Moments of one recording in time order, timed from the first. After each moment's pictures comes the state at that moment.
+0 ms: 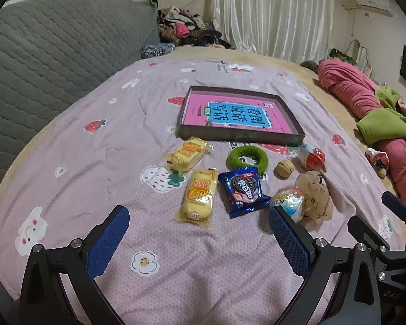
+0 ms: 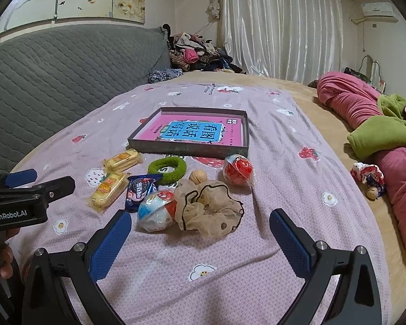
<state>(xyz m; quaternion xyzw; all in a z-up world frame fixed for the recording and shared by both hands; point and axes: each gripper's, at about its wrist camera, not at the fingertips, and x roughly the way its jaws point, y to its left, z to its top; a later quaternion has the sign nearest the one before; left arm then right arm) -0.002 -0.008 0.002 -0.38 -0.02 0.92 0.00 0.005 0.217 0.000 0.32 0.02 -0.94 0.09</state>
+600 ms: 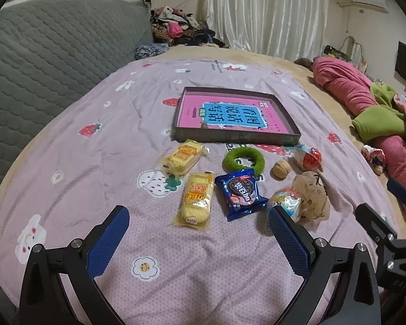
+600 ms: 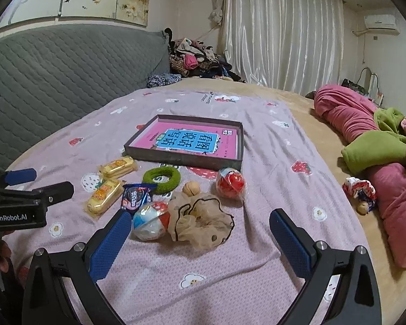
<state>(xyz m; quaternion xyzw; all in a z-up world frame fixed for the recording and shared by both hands) -0.009 -0.012 0.009 -0.38 -0.01 0.92 0.02 0.003 0.217 0.015 0.30 0.04 -0.95 0.08</state>
